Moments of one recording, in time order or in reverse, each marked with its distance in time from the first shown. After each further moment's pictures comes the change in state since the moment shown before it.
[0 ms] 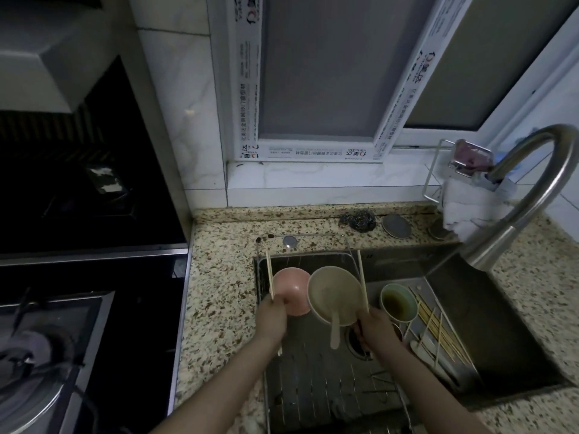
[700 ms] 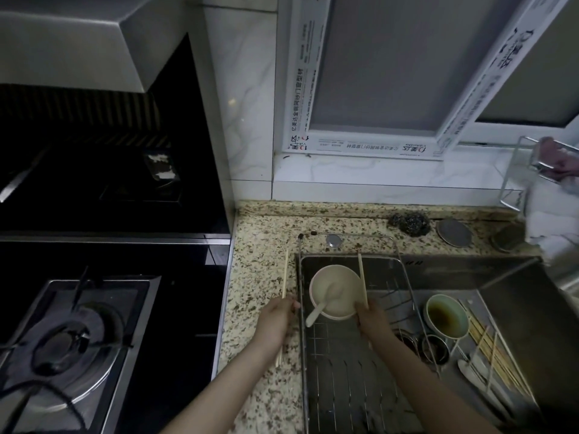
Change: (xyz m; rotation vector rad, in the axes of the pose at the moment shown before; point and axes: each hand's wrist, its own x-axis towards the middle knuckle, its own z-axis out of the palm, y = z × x) left_hand 0.001 0.000 -0.072 -0.141 -0.100 -0.053; right_hand 0.060 0.004 0.090 -0.028 -0.036 -0.028
